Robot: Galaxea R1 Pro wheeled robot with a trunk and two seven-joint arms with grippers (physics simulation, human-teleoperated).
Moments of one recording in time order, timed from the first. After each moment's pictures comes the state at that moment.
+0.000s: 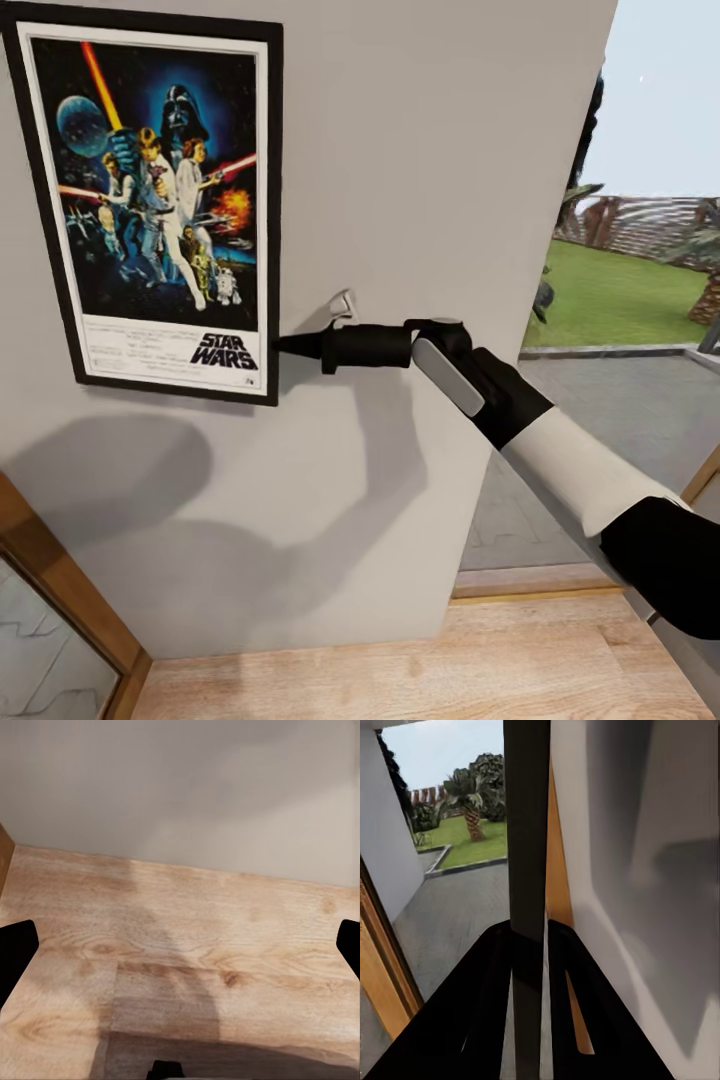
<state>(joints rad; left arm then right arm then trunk) 0.08 0.14 0.42 -0.71 0.08 -0.21 -0.48 -1.31 -0.01 0.71 -0.98 -0.82 0.47 0.85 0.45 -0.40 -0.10</state>
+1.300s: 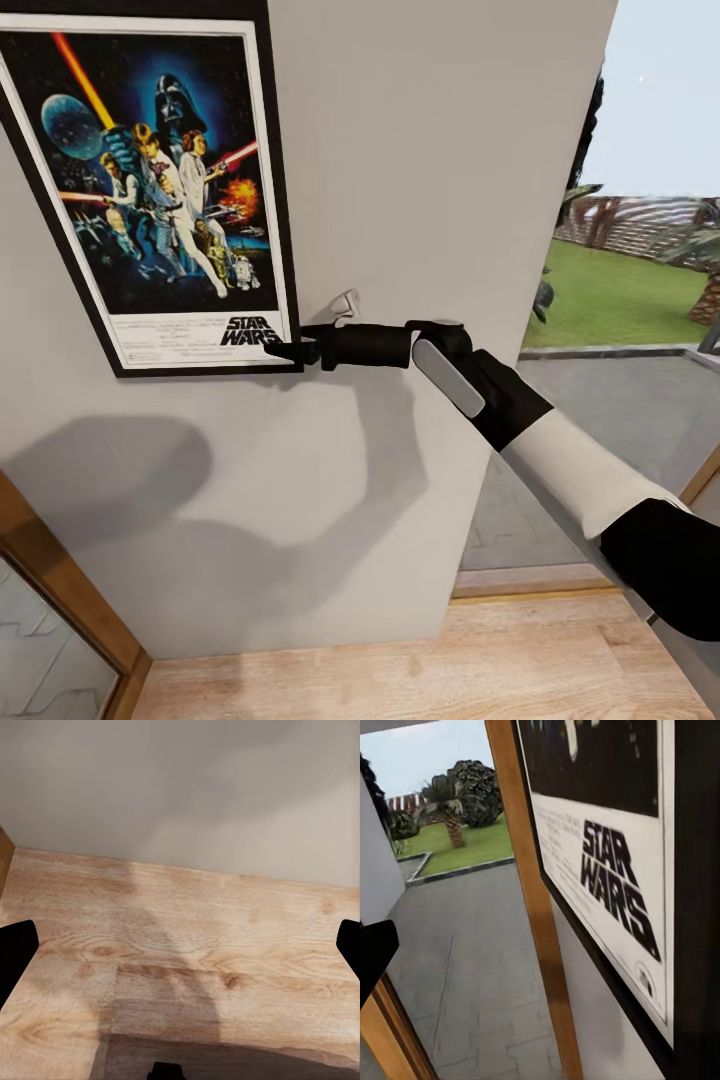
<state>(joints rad) 0.08 0.14 0.42 -0.72 0.08 -0.21 -0.48 -1.30 -0.01 0.71 -0.98 -0.84 0.47 0.78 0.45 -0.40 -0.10</state>
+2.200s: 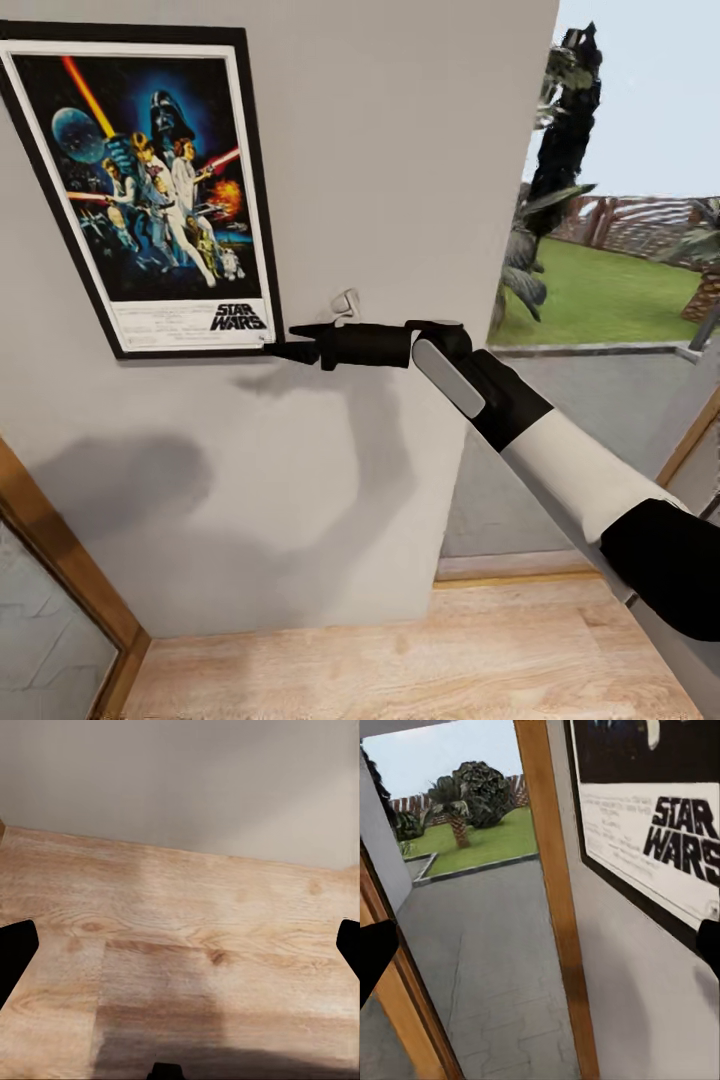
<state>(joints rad) 0.08 0.14 0.42 -0.72 0.08 -0.21 -0.48 -1.30 -0.01 0.71 -0.98 -0.85 0.47 0.78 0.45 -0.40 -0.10</state>
